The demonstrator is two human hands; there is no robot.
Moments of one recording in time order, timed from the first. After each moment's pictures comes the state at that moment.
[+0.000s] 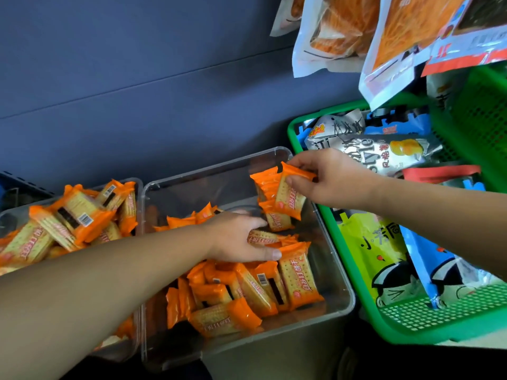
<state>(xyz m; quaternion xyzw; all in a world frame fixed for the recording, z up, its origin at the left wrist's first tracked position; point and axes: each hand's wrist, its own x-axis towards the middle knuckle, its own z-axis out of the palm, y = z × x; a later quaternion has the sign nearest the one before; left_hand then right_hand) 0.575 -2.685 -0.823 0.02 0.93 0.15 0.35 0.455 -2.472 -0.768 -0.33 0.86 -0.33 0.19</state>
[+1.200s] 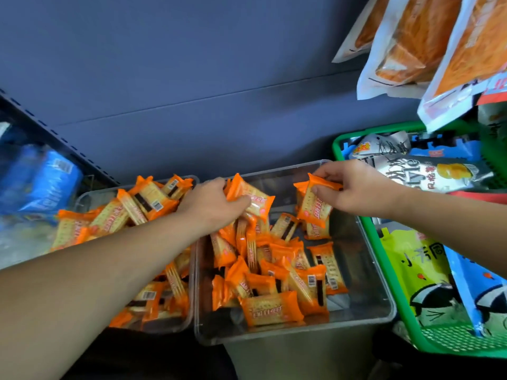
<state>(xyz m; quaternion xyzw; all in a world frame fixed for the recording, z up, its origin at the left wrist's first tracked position) 0.617 -2.764 -0.757 -0.28 0.94 0.19 0.08 0.466 -2.509 -0.757 -0.36 0.85 -0.32 0.21</state>
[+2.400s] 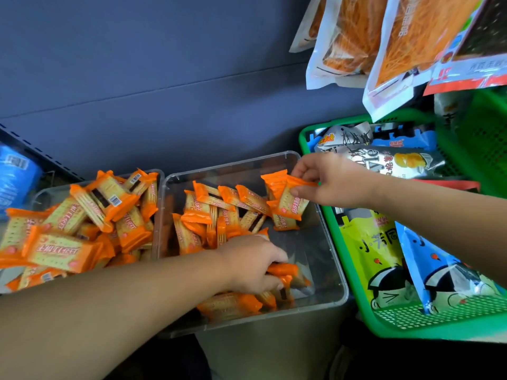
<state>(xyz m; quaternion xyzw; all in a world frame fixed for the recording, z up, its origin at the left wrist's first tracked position) 0.630 -2.637 -0.787 0.12 0.93 0.16 0.31 0.458 -2.476 -0.749 -0.33 0.85 -0.31 0.26</state>
